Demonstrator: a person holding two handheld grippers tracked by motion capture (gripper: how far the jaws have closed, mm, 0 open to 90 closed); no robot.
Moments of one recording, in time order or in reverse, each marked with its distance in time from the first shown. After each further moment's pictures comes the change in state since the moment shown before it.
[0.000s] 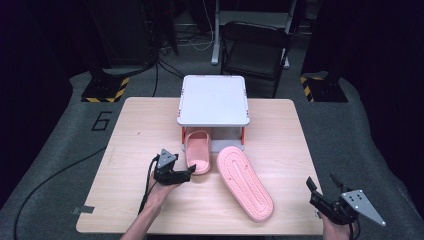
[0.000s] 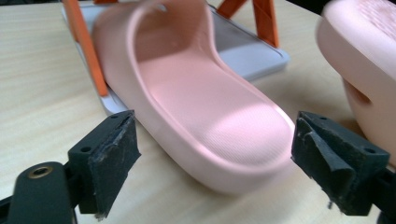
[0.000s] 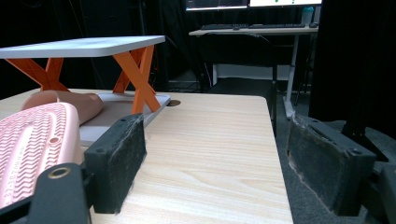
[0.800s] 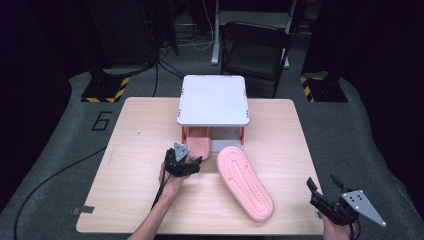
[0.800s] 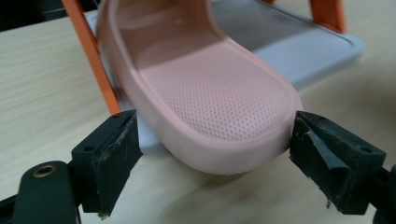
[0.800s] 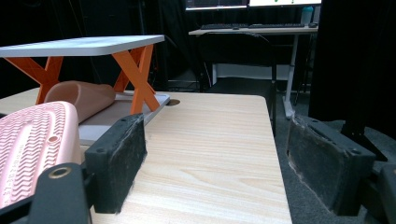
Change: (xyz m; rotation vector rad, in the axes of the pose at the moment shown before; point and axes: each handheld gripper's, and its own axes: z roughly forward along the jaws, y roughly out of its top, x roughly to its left) left arm 0.006 0.015 0.056 0.042 0.182 0.096; right arm -0.002 -0.001 -0.001 0.004 -0.004 -0.010
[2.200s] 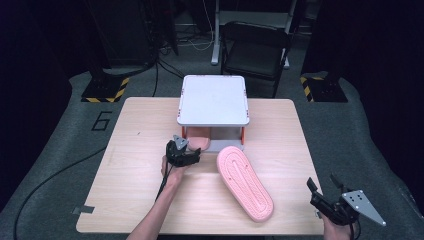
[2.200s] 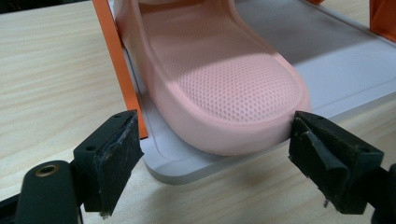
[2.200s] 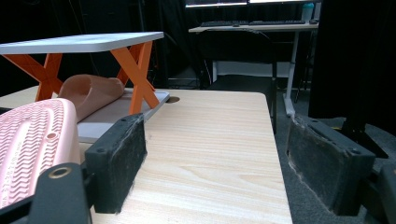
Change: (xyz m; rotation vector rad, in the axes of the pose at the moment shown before) left arm 0.013 0.005 0.027 0.028 0.042 -0.081; right arm -0.002 -0.002 0.001 0.008 0.001 0.002
